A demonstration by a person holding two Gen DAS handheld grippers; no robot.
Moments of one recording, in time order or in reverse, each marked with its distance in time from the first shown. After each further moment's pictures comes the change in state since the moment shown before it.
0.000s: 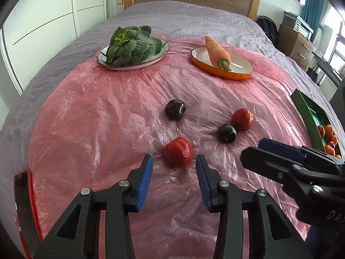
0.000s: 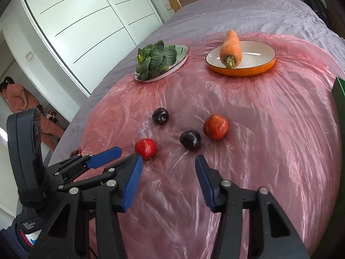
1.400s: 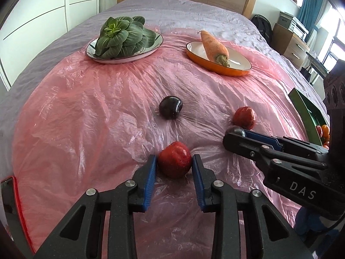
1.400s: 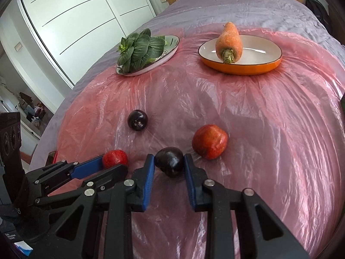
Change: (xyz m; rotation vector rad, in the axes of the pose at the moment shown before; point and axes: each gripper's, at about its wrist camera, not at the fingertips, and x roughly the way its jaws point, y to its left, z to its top) left arm 0.018 0.009 0.002 -0.004 0.023 -0.080; right arm 0.042 -0.012 0.014 -0.029 0.039 -0.086
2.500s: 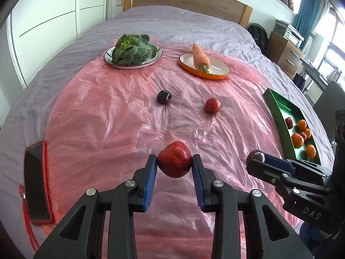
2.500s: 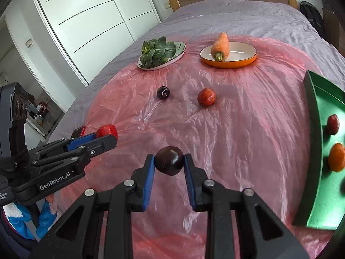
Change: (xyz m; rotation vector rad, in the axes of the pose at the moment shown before) left arm -0.106 -0.018 -0.046 -0.031 -0.043 -0.001; right arm -0.112 0.031 -0.073 -0.012 -0.028 -0.005
